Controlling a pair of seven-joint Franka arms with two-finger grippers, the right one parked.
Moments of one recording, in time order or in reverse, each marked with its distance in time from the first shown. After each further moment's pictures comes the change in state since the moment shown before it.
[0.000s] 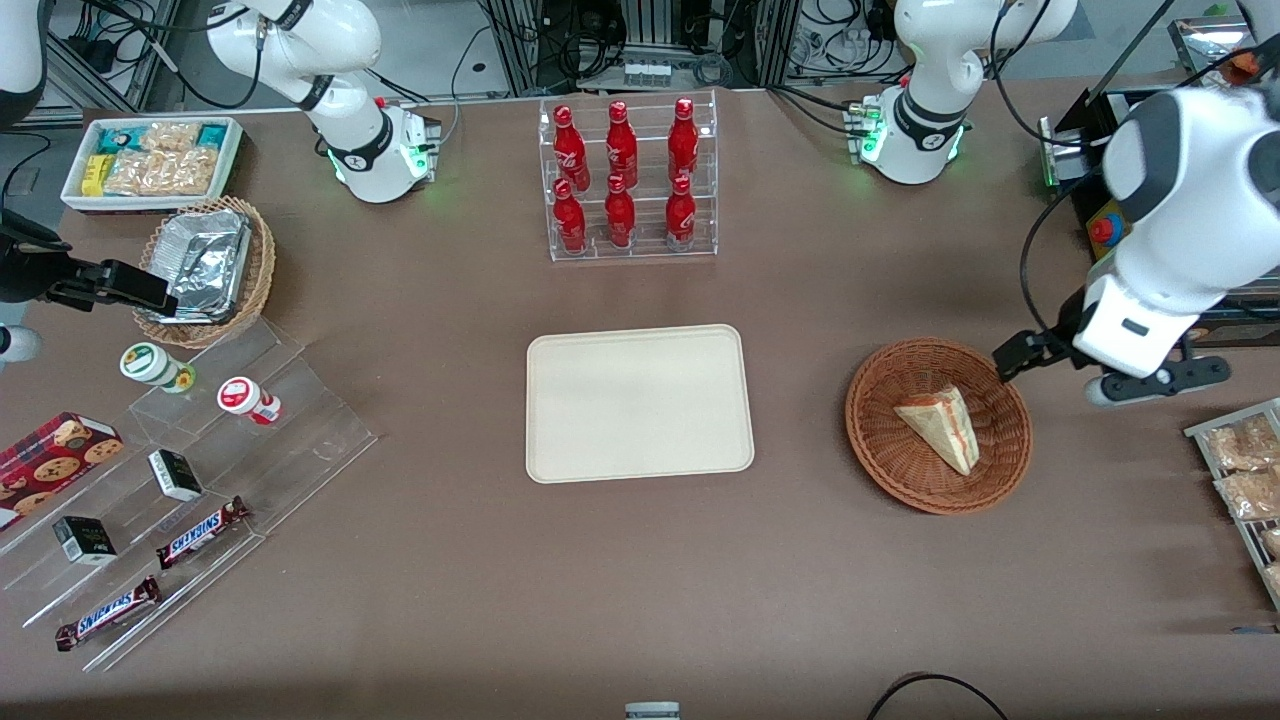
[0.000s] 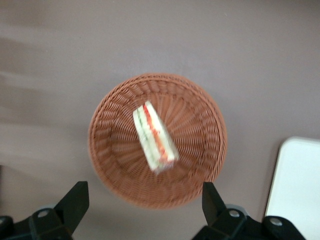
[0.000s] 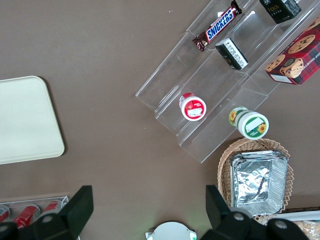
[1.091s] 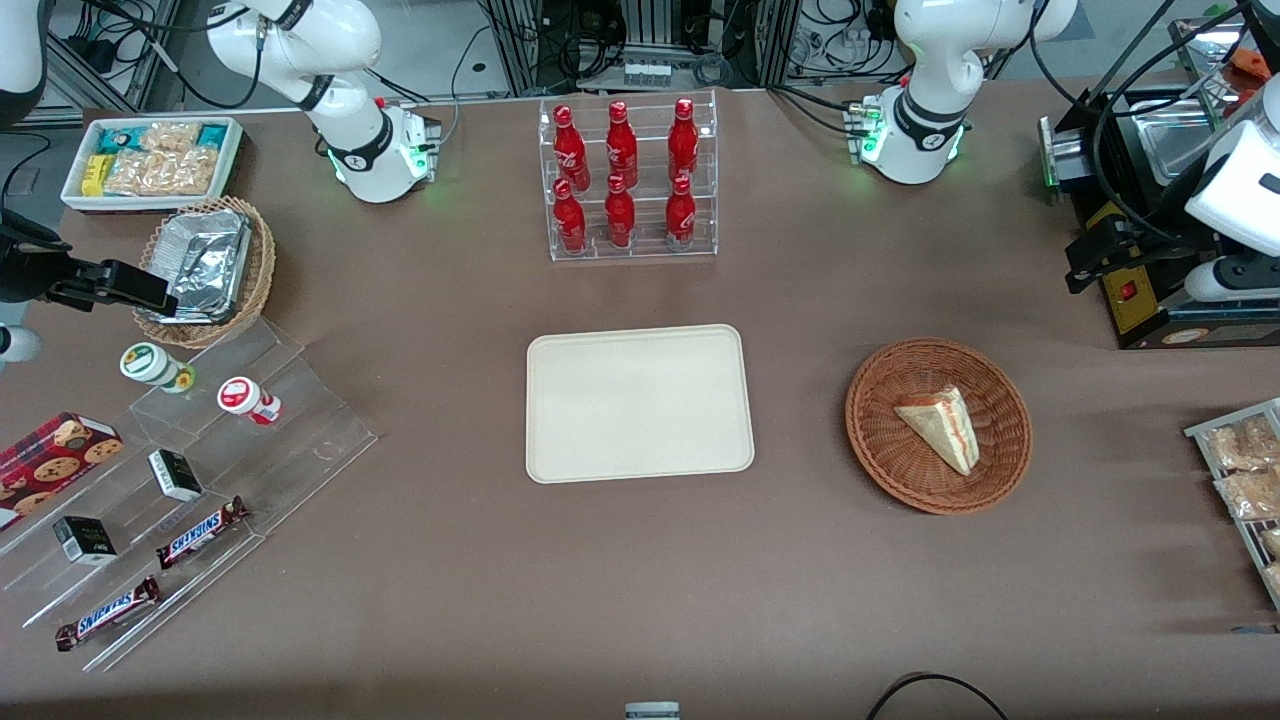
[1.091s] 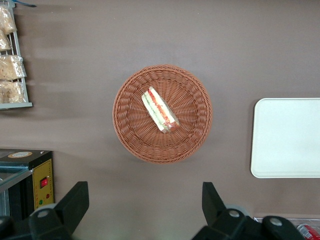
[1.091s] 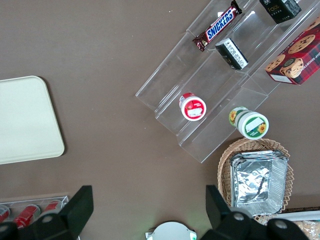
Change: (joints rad) arm 0.001 -0.050 0.000 0.446 -0.001 -0.551 0.214
